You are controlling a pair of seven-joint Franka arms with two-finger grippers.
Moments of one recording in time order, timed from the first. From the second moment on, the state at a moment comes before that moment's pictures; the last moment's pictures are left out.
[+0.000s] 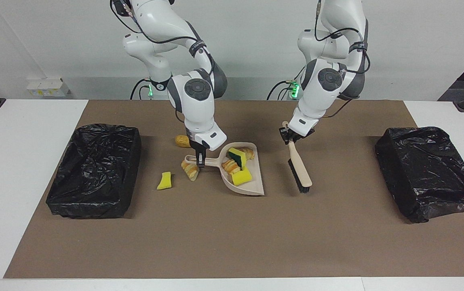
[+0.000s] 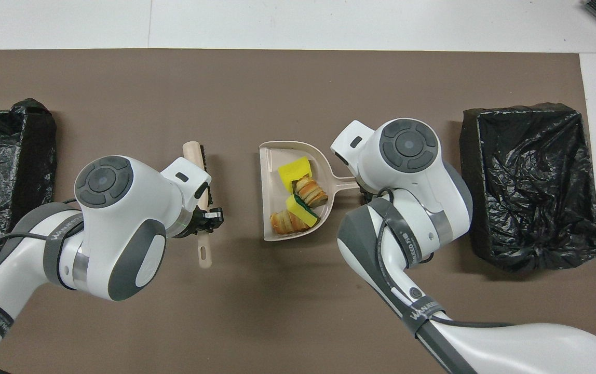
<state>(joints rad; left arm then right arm) -0.42 0.03 -0.02 -2.12 -0.16 2.08 -0.46 0.32 0.28 0.10 -1.80 -0.09 2.10 -1.14</state>
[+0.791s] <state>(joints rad) -0.77 -0.19 -0.05 -2.42 -0.16 2.12 -0.78 0.06 0.09 0.09 -1.79 -0.02 2.01 -1.34</state>
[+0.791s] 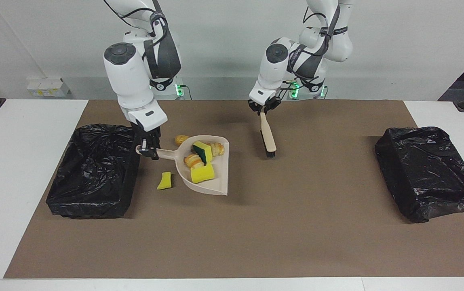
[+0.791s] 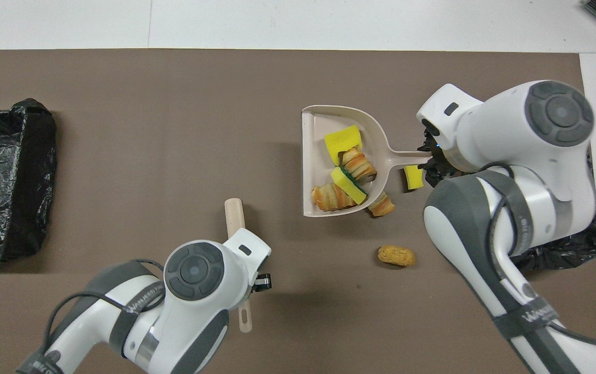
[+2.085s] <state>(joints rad) -0.72 -0.20 -0.02 -2.46 -0.16 2.28 -0.80 -0.43 0.00 0.09 -1.78 -0.22 1.96 -1.76</state>
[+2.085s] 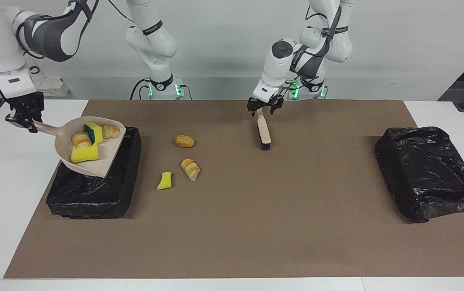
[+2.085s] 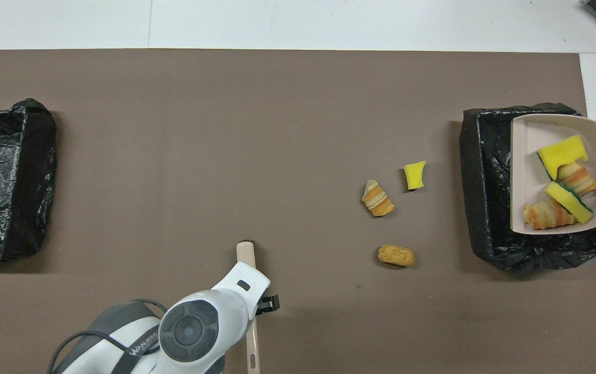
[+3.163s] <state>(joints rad) -0.33 0.13 -0.01 -1.90 -0.08 2.11 -0.40 -0.21 0.03 0.10 -1.82 -0.79 1.77 -1.30</state>
